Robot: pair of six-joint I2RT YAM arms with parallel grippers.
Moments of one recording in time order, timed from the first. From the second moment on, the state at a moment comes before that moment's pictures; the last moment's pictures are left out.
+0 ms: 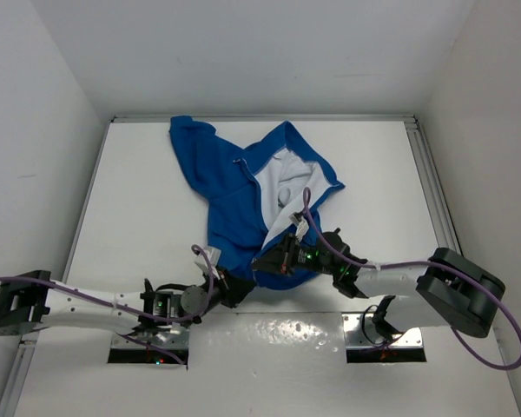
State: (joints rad) left arm -1.46 0.80 0.08 0.37 -0.63 -0.96; right arm 0.90 1.32 0.23 0.93 -0.37 1.27
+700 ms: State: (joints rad) left arm -1.46 0.33 0.22 -0.21 -0.68 -0.94; right arm 0.41 1.55 0.86 0.65 -0.05 1.47
